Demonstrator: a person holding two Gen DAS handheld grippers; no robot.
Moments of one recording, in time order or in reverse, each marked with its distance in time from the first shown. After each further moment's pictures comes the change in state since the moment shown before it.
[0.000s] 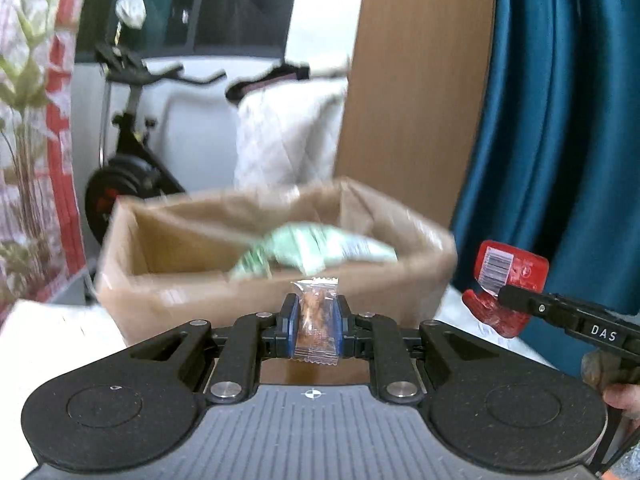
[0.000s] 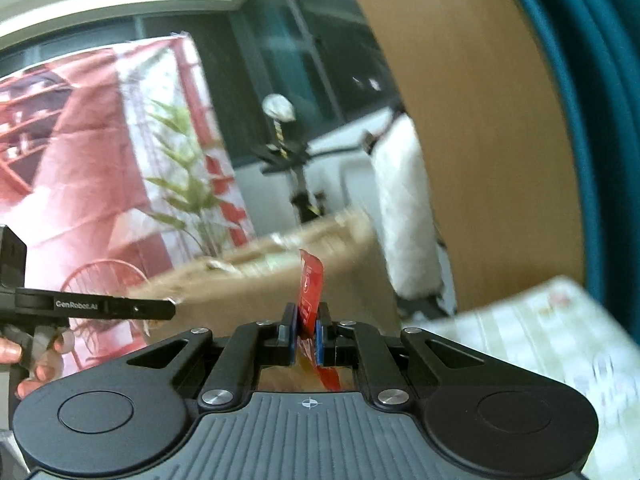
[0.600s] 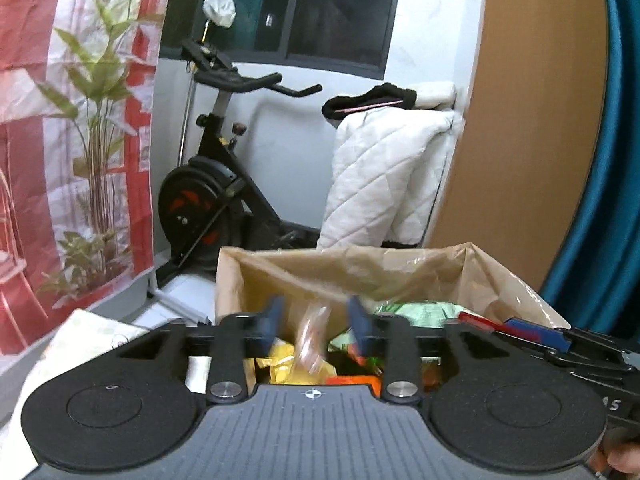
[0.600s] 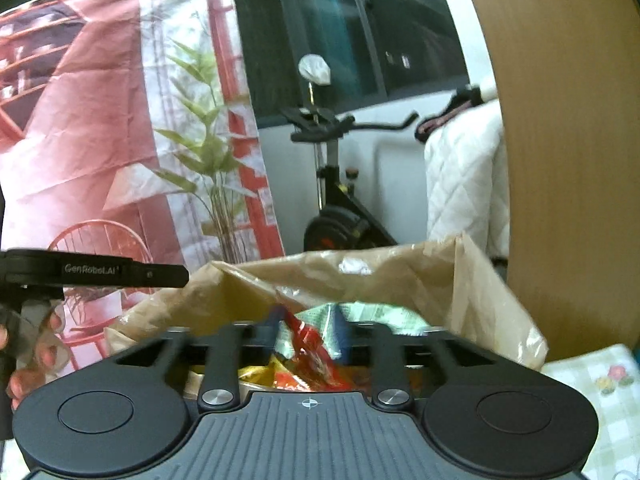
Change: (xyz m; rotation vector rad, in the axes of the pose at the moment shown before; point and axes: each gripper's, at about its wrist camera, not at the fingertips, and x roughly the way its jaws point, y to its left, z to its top) left arm 0.049 0.053 0.037 -0.144 -0.013 0.207; right arm 0.137 0.066 0.052 -0.111 0.144 0.001
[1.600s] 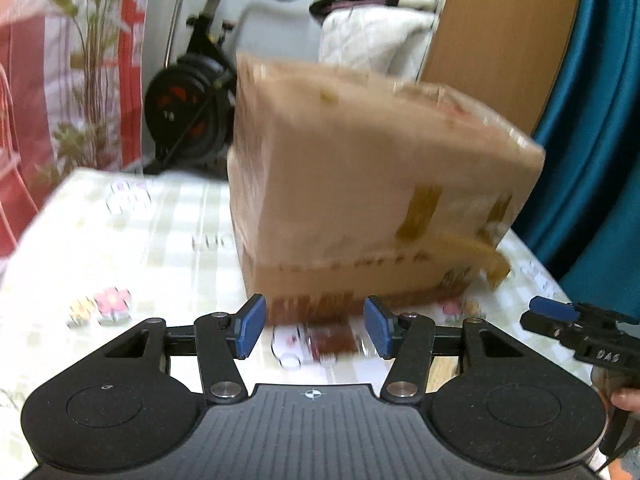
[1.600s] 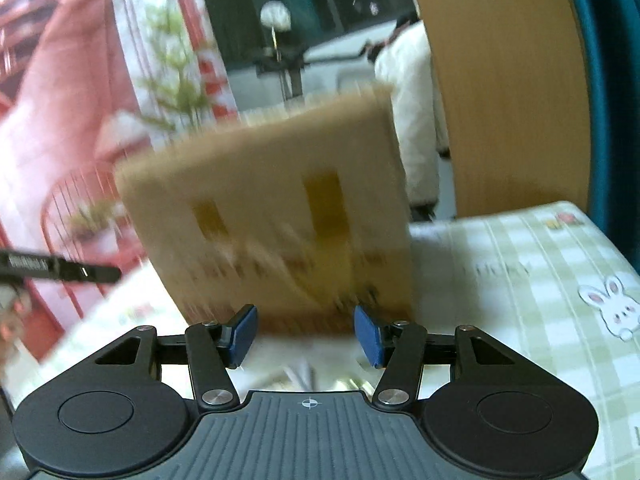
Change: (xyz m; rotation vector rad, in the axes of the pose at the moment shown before) left arm -0.042 0.029 -0.129 -0.013 0.269 -0.074; right arm -0.094 -0.039 -0.139 0.073 0.180 -0.063
